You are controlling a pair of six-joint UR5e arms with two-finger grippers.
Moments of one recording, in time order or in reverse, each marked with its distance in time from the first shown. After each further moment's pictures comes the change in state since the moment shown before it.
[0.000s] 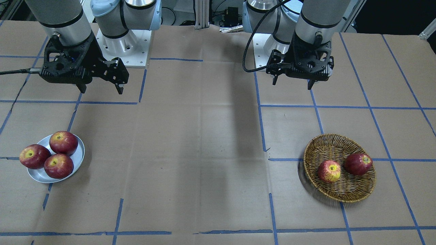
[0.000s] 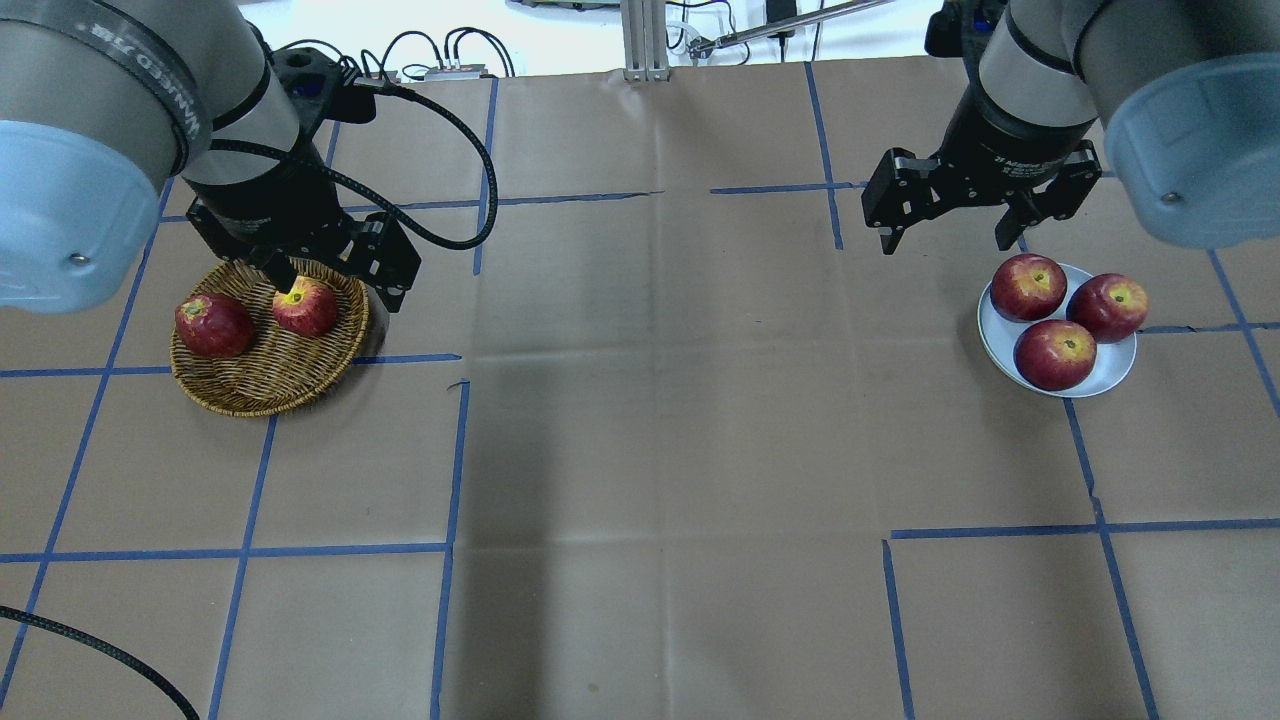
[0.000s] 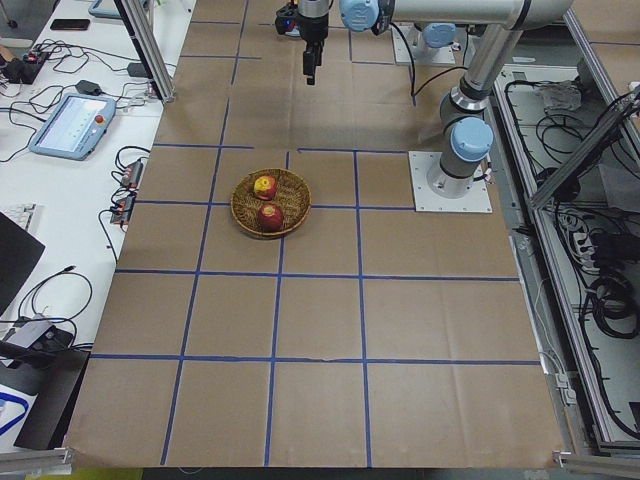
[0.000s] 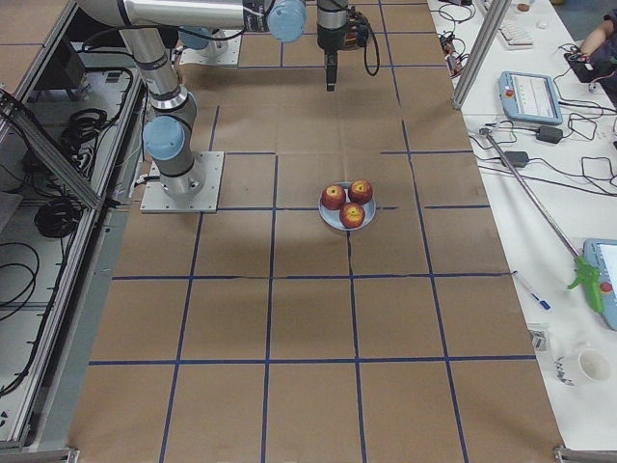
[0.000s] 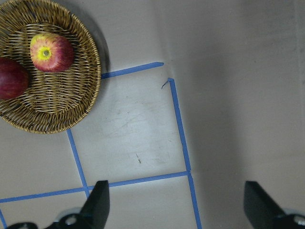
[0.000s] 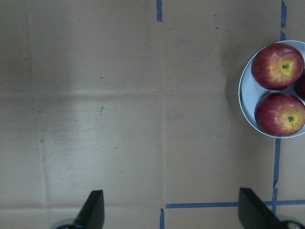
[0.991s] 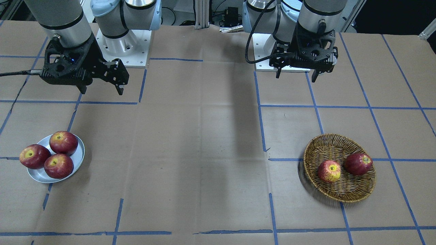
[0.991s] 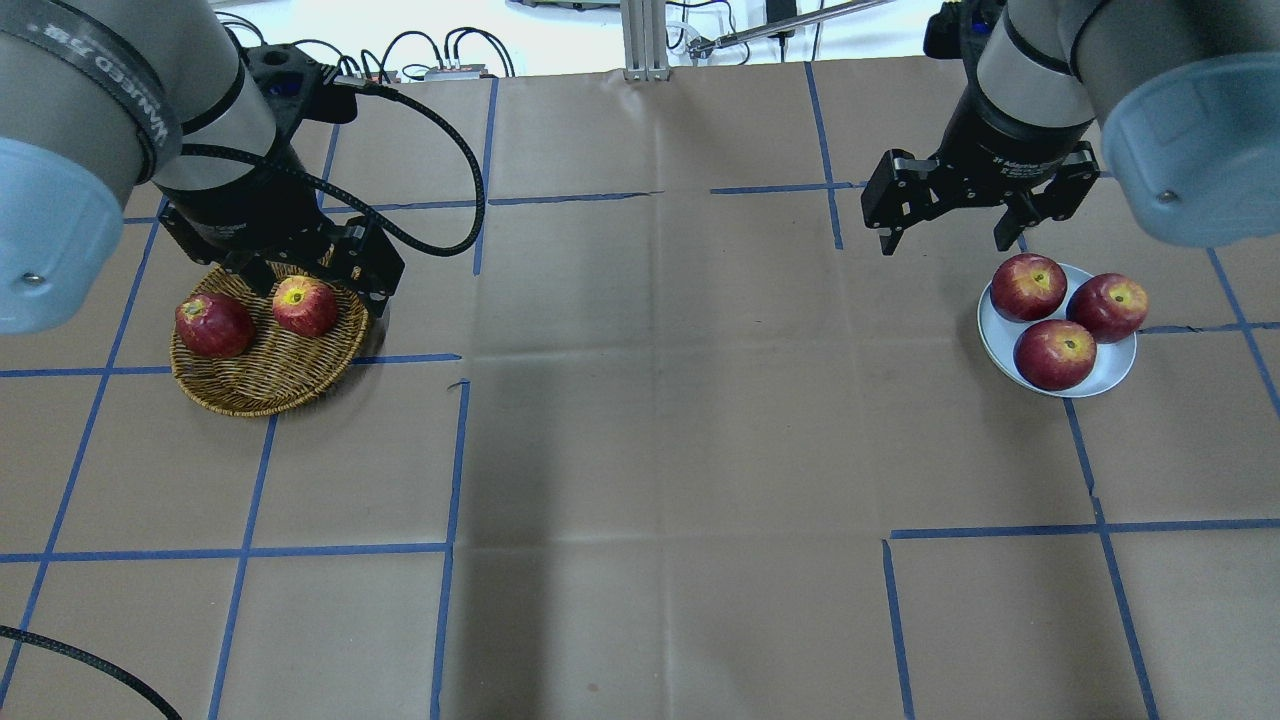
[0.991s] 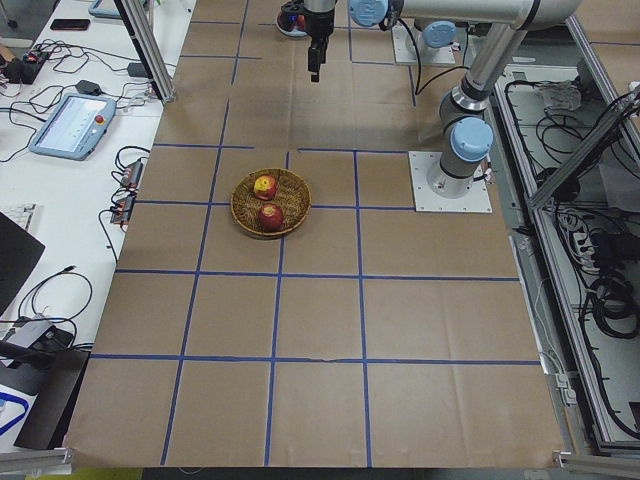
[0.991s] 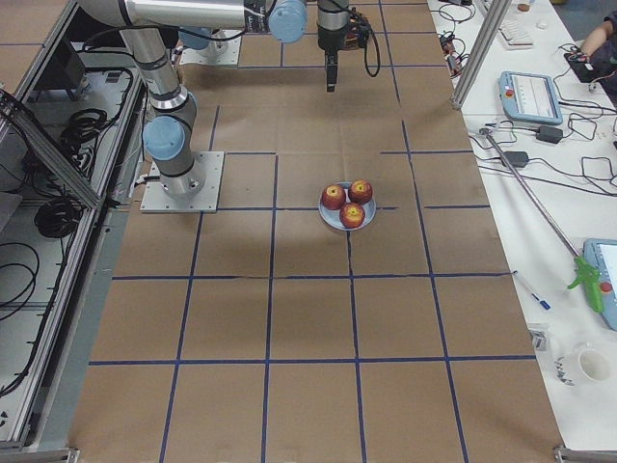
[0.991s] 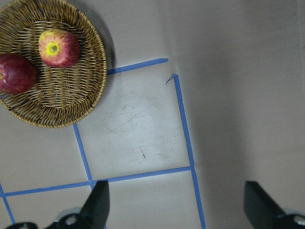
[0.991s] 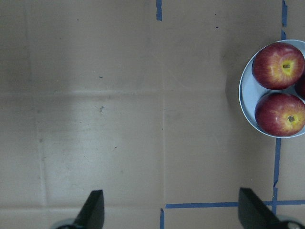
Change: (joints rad) left arm 0.006 0.042 -0.009 -0.017 0.020 -0.002; right arm 0.000 0.005 0.000 0.000 0.000 0.000
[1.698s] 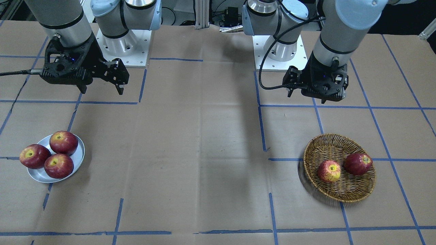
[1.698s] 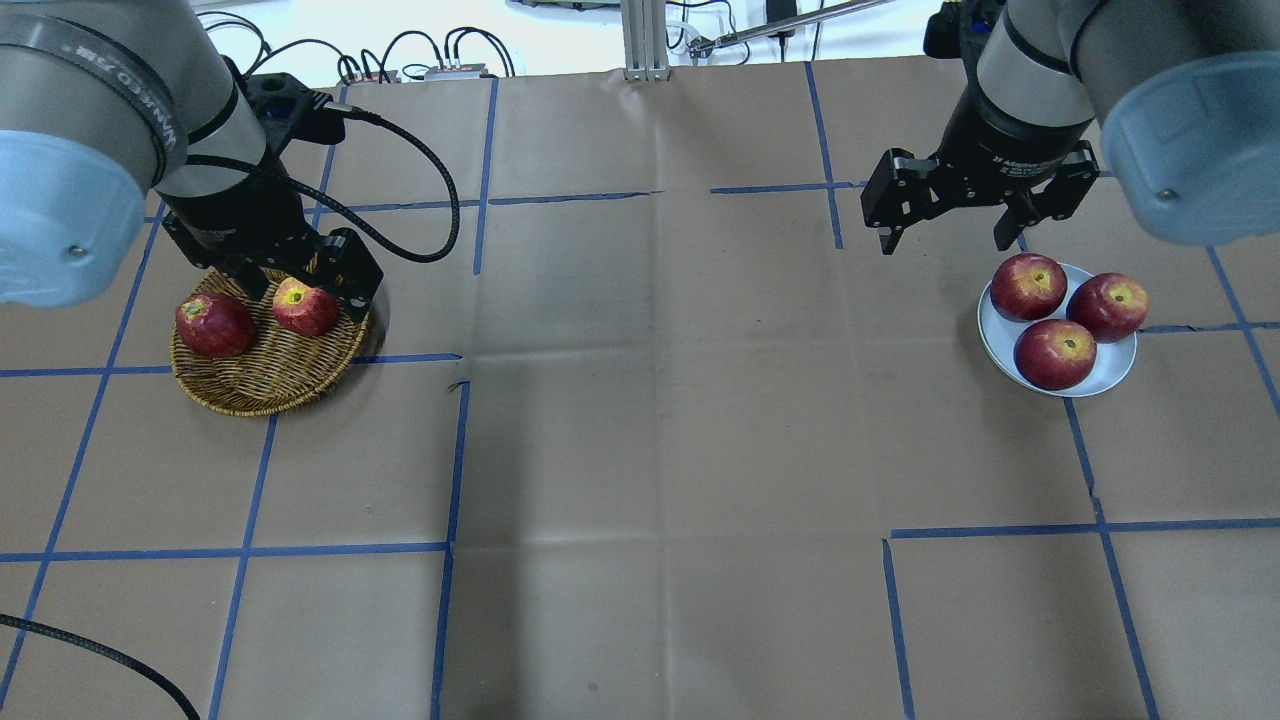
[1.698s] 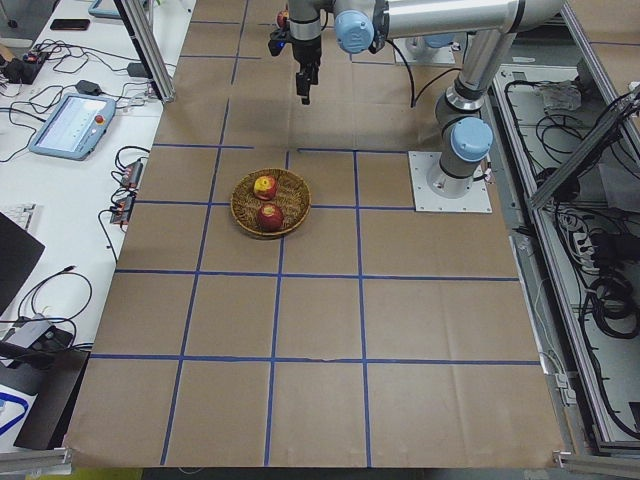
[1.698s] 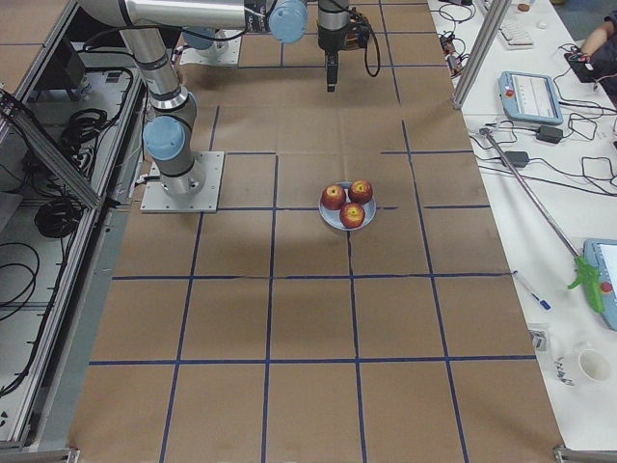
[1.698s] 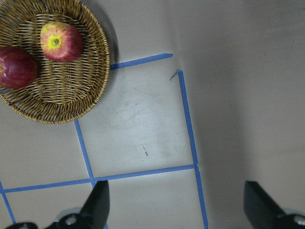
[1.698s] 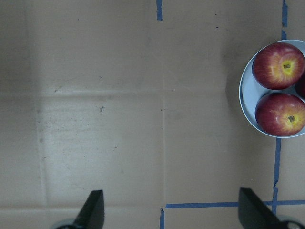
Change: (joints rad) left arm 0.122 -0.115 -0.035 0.103 -0.006 0.212; right arm 0.000 0.000 0.000 0.000 0.000 0.000
